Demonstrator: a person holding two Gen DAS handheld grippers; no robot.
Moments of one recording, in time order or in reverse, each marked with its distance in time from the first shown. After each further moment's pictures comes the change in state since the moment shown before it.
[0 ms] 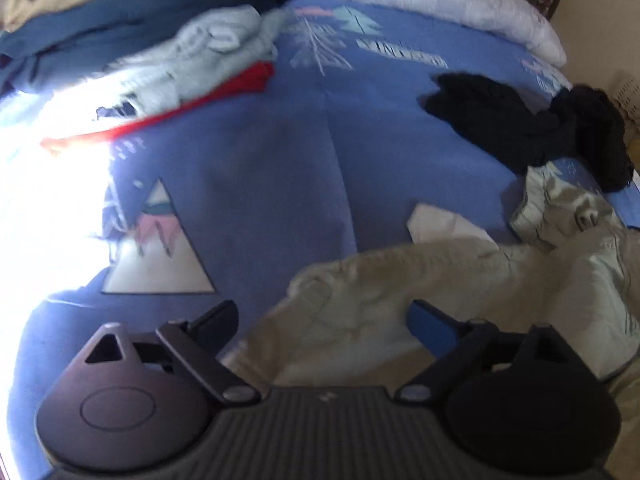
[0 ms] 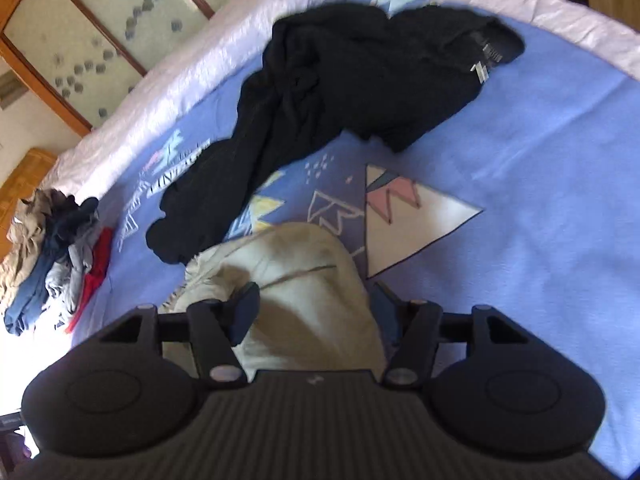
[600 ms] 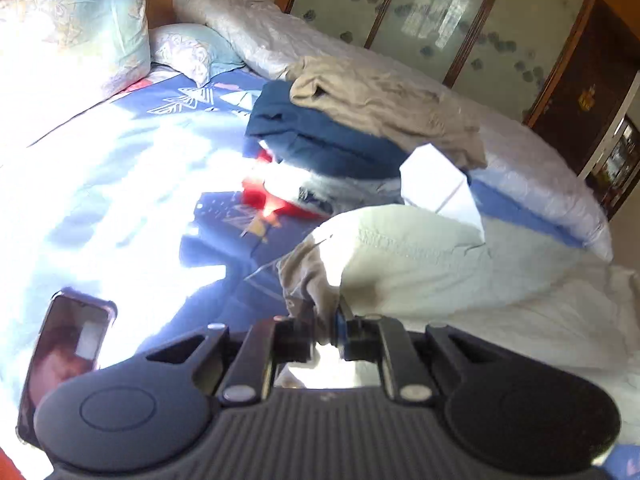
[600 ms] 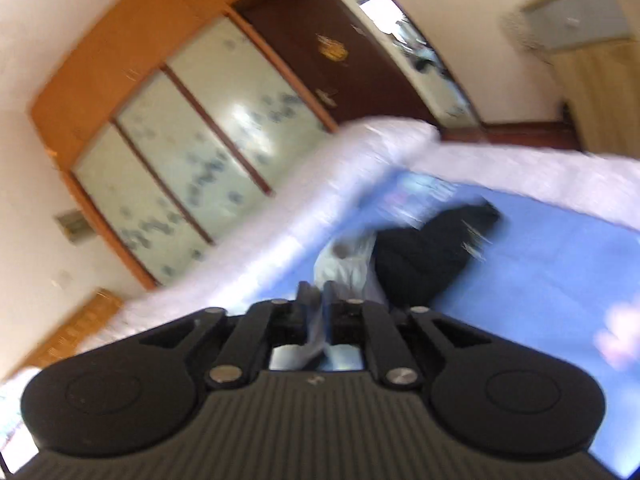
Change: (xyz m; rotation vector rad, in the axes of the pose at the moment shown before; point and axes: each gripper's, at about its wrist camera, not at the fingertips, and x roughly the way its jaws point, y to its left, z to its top) left arm -0.157 0.101 -0.078 -0.425 -0.403 0.138; right arm -0.202 -0.013 -0.081 0.092 -0.508 0.052
